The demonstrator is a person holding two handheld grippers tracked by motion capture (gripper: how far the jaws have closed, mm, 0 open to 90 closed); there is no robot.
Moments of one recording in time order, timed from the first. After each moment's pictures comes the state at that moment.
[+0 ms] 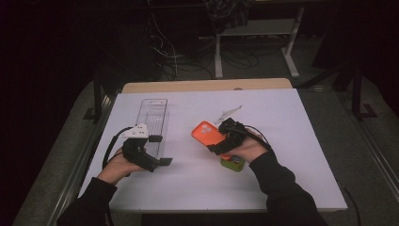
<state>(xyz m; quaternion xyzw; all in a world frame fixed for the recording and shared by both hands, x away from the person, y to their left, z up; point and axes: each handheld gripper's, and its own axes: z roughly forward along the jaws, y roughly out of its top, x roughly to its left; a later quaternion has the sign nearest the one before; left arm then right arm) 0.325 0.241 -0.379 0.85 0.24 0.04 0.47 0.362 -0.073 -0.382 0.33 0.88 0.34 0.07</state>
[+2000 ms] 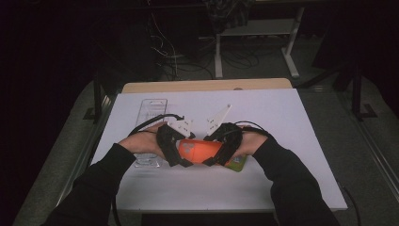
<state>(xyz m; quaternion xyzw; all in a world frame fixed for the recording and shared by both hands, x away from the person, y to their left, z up) 0.362 0.145 -0.357 0.95 -0.02 -0.03 0.32 0.353 -0.058 -0.353 0.04 0.93 0.35 -0.02</state>
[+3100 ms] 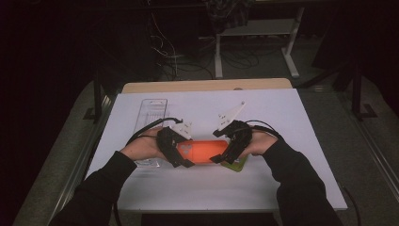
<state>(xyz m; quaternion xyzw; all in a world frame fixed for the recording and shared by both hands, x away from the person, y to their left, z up) 0.357 0.148 -0.366 0.95 0.05 0.00 0.29 0.357 -0.088 -0.352 0.09 0.92 0.39 0.01</state>
